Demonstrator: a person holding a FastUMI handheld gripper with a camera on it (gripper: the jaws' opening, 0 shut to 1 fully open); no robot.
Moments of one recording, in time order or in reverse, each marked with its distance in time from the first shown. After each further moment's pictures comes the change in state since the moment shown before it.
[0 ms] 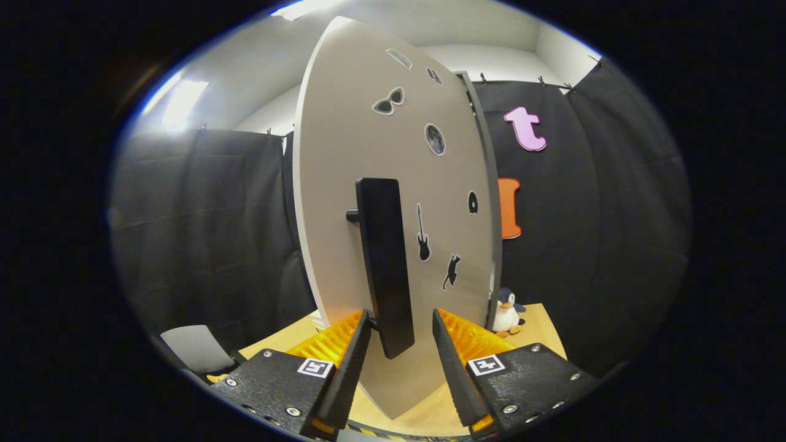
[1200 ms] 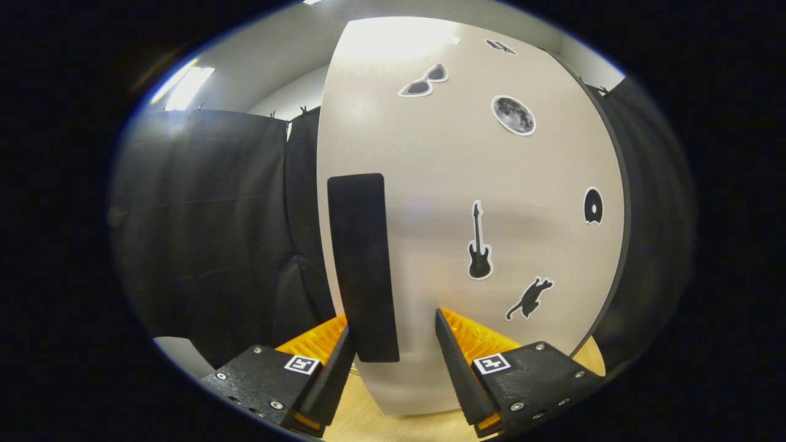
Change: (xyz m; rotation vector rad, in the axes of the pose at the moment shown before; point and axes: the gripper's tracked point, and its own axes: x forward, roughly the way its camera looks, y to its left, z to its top) arm 0.206 0.110 0.011 -0.046 -0.013 -0.035
